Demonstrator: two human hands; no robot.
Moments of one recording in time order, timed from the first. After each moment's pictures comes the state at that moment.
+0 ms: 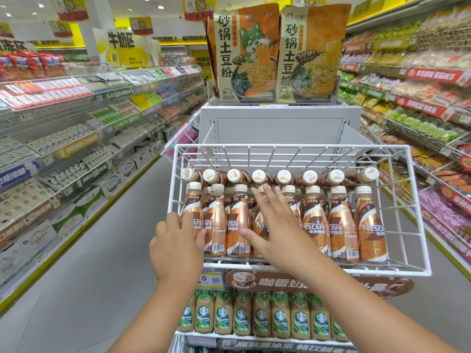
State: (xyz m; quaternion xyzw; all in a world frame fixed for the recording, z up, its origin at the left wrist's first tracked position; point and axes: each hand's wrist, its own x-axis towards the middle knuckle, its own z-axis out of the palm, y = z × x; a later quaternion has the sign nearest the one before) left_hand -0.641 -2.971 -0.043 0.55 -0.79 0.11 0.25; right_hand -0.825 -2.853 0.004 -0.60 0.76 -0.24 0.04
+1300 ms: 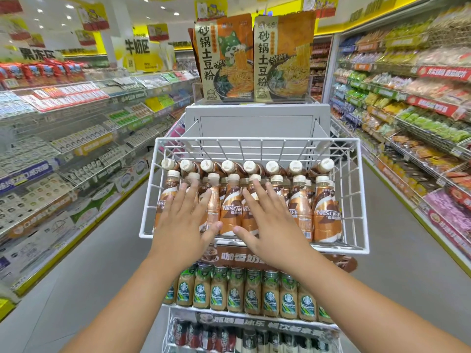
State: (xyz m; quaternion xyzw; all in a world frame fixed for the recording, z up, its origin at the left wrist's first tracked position) left_hand -0.672 -2.893 -0.014 0.41 -0.88 0.12 0.19; right_hand -0.868 -2.776 -0.003 -0.64 0.74 -0.19 -0.06
